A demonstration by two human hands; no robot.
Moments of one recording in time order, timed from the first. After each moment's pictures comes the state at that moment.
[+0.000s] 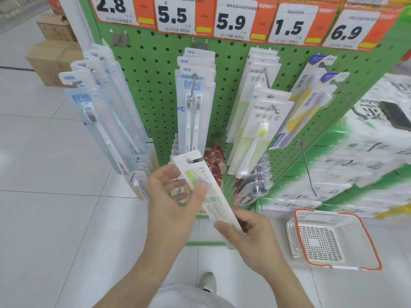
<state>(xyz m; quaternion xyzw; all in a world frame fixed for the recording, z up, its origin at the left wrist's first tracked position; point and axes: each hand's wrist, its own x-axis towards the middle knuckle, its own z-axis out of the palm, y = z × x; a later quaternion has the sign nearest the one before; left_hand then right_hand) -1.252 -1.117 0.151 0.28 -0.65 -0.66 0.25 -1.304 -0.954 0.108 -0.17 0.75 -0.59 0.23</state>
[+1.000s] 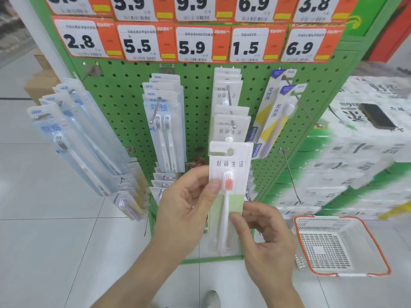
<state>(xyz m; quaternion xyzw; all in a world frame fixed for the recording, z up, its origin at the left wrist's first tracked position) -1.288 -1.077 0.193 0.02 -0.66 -0.72 0.21 -1.308 -0.931 0.140 -0.16 0.70 -0.68 -0.13</state>
